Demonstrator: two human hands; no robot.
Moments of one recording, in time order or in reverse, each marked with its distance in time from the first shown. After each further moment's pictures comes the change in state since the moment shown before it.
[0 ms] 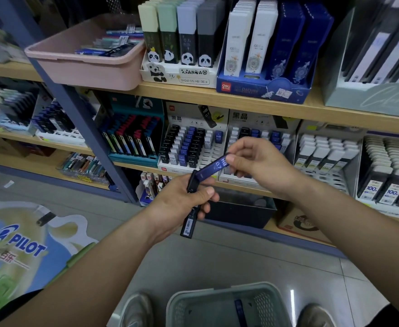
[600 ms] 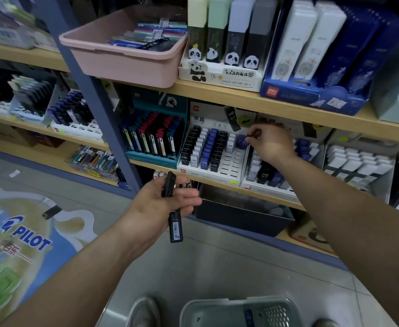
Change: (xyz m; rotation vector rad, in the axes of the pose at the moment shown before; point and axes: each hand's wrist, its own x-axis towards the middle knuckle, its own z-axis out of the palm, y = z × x) left_hand -0.024 -0.004 -0.075 -0.265 0.253 -0.031; right_hand 0.124 0.045 0.002 -0.788 0.333 0.046
